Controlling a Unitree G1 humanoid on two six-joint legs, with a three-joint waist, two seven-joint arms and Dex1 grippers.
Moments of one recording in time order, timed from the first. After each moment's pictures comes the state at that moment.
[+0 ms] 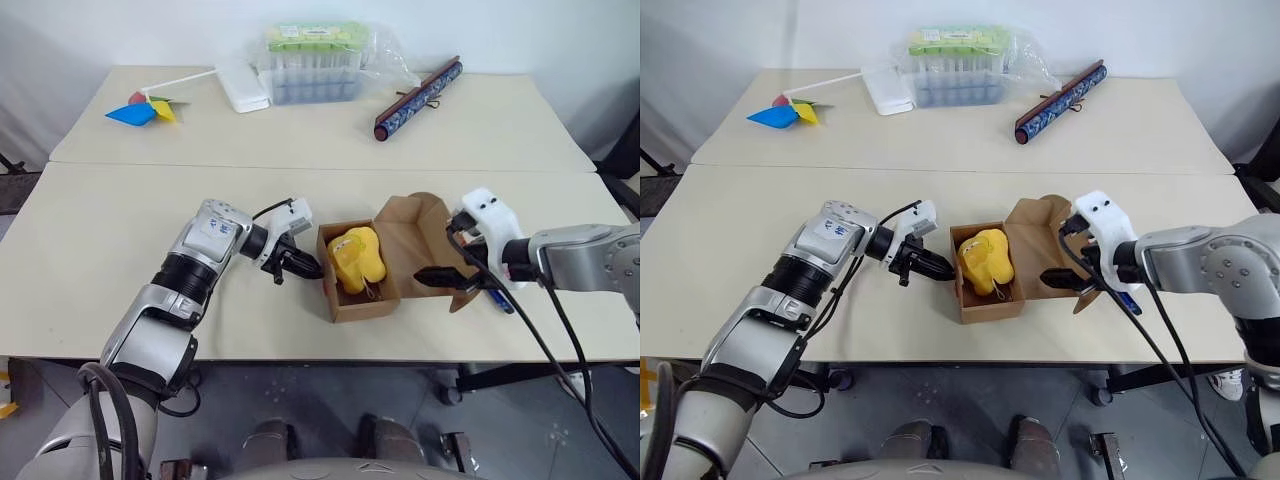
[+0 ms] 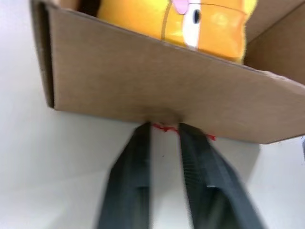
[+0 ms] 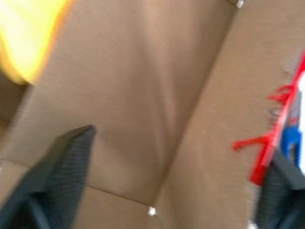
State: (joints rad) left arm -1.04 0.43 -0.35 0.61 -0.07 0.65 -1.28; right arm -0.76 -1.02 0.10 -0.25 1.15 1.42 0.17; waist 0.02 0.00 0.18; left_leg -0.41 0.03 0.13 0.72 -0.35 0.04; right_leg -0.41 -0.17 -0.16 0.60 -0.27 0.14
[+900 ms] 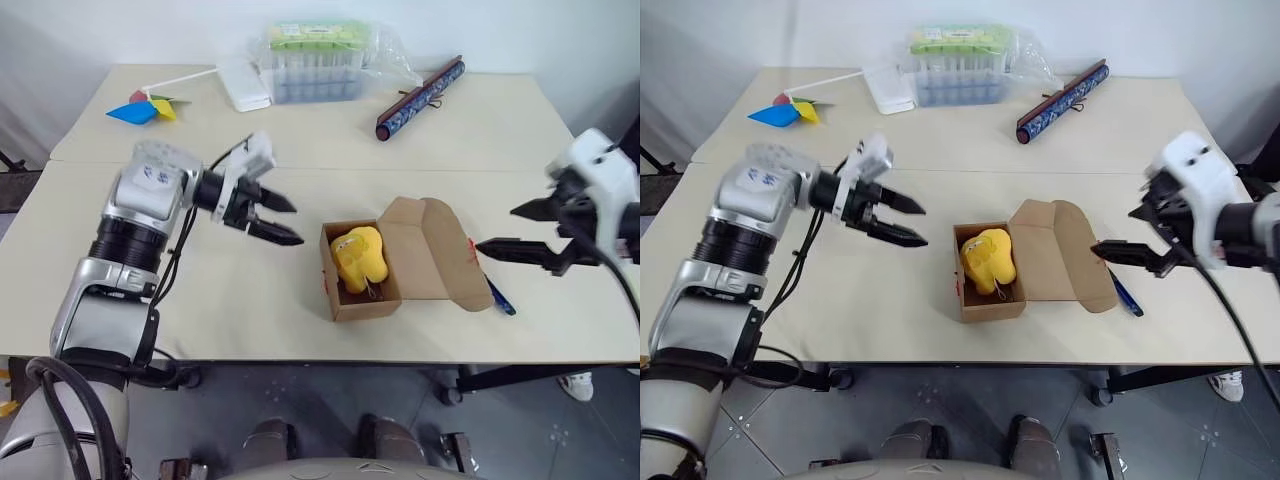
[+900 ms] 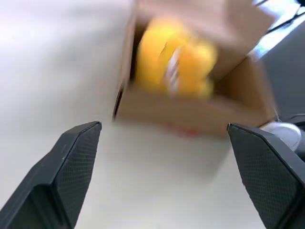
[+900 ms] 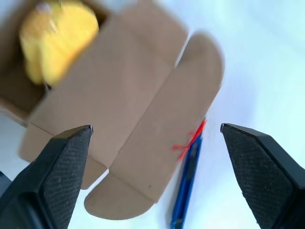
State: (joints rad) left arm -1.19 0.58 -0.24 0.48 -0.15 0.68 -1.43; right arm -0.54 -1.30 -0.31 -0.43 0.94 1.28 0.71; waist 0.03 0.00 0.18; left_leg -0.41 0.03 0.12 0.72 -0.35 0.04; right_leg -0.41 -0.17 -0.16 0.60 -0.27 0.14
